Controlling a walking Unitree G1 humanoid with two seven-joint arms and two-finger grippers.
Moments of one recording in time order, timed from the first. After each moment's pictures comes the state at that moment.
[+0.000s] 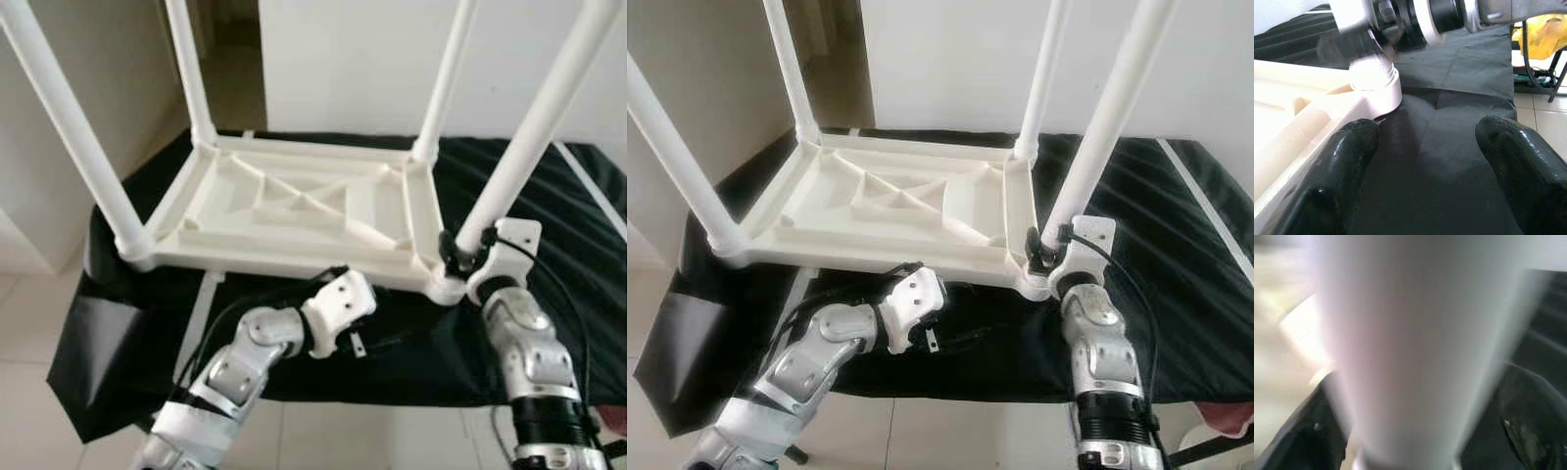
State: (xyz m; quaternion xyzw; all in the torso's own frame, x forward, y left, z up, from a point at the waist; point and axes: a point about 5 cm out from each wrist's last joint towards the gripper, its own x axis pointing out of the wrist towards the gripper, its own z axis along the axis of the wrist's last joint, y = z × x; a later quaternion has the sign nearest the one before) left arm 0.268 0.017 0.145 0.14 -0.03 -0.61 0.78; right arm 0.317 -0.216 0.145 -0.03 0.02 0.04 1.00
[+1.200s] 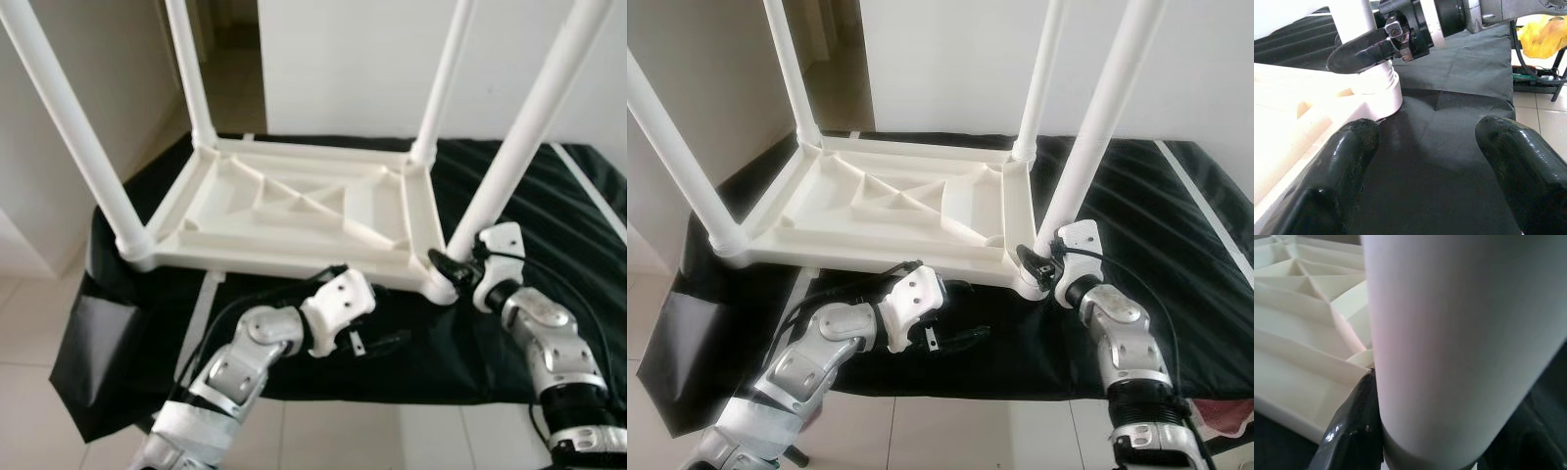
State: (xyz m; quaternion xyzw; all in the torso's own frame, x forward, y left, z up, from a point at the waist) left arm 0.268 0.019 0.145 0.15 -0.03 -0.61 0.78; right arm 0.323 -0.221 0.138 -0.04 0.03 0.11 0.99
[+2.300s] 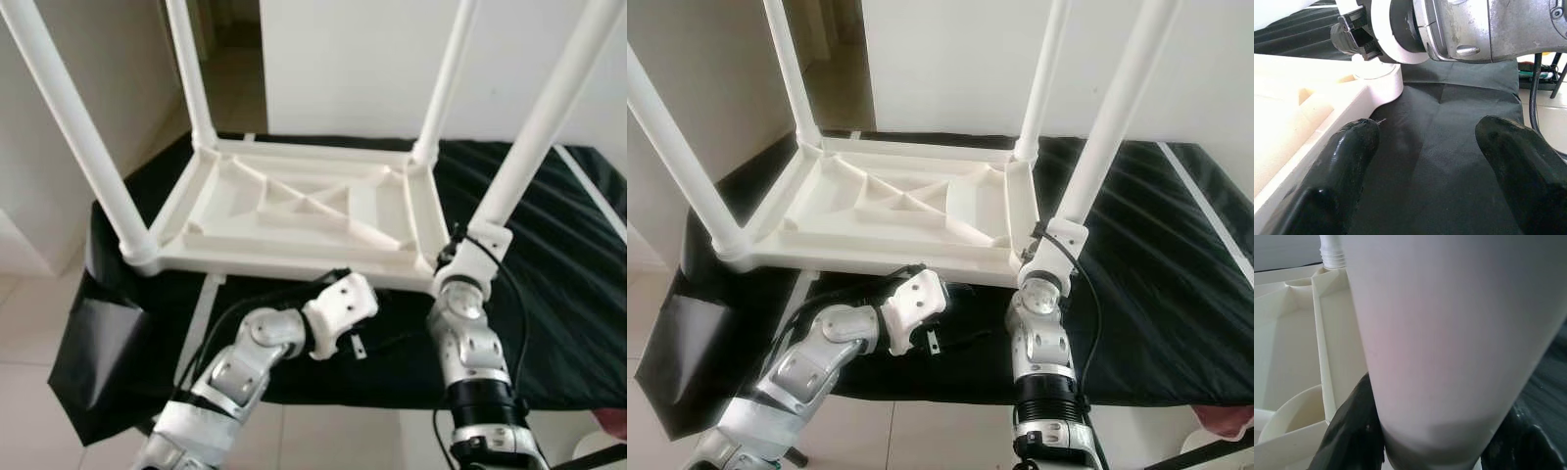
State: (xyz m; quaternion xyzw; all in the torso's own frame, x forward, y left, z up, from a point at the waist) left arm 0.268 0.017 0.142 0.15 -0.02 -0.61 0.78; right arm 0.325 -0.180 0.141 0.06 0.03 -0.27 0.96
